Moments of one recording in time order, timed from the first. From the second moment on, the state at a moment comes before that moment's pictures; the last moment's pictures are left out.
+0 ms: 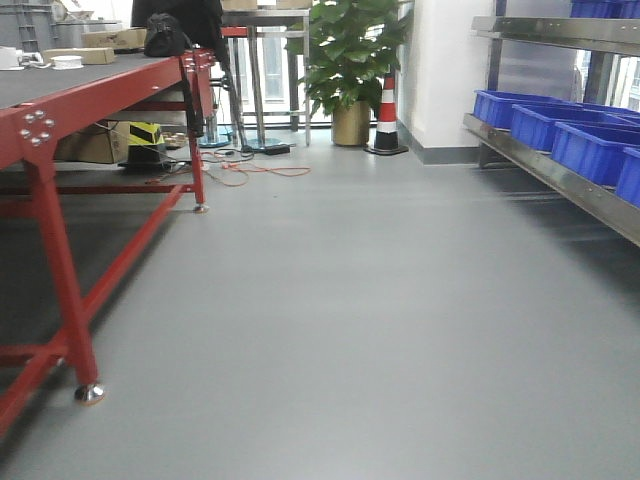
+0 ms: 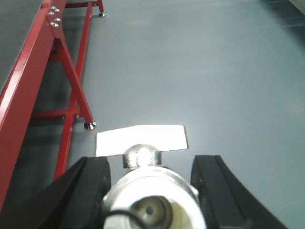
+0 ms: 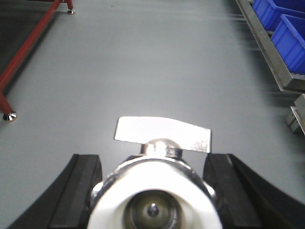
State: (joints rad) left arm 0.06 0.78 -1.21 -0.01 1.00 0.08; right arm 0.08 0.74 -1.11 0.08 0.90 -0.05
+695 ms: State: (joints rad) left arm 0.06 0.78 -1.21 -0.01 1.00 0.08; right arm 0.08 0.74 -1.11 0.08 0.90 -0.05
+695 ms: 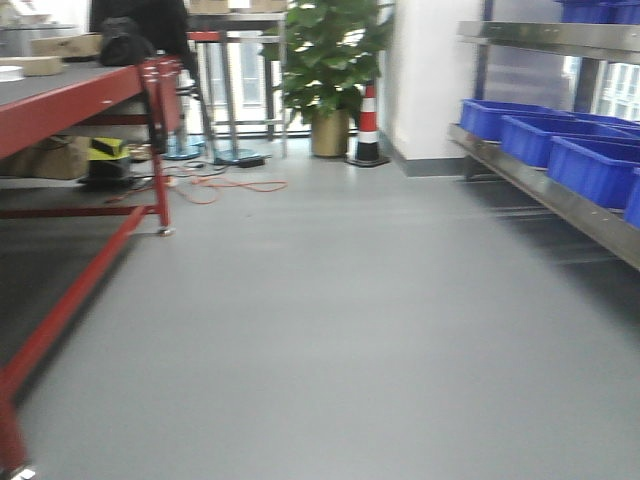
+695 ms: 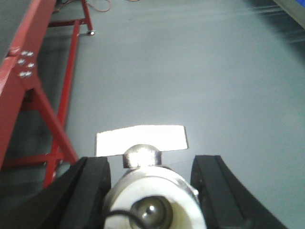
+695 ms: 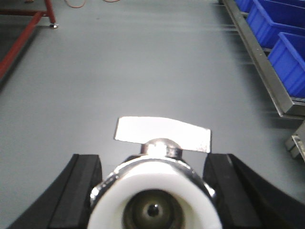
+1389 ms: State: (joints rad) left arm 0.06 0.78 -1.21 -0.01 1.00 0.08; right arm 0.08 0.74 -1.11 0.08 0.90 -0.05
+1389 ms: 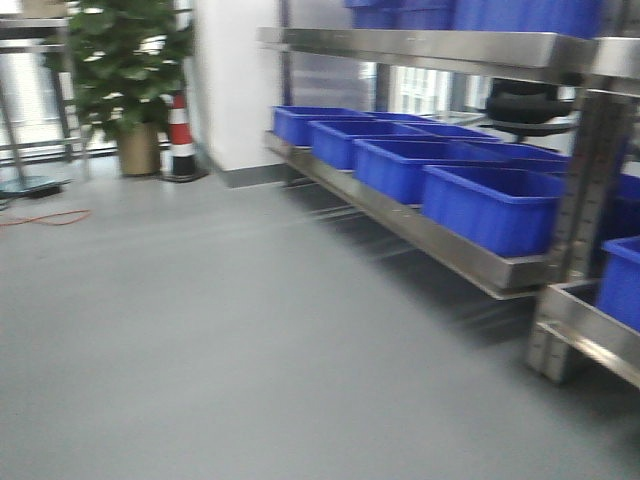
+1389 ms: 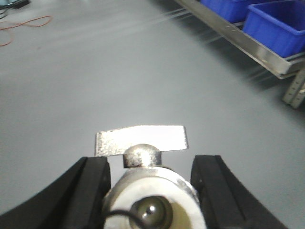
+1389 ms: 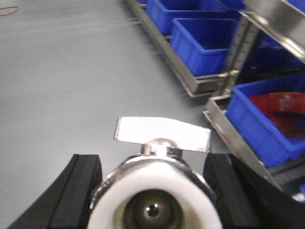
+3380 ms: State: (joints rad) left arm 0.06 0.78 -1.21 -0.01 1.00 0.08; right arm 0.08 0.74 -1.11 0.07 0.90 -0.05
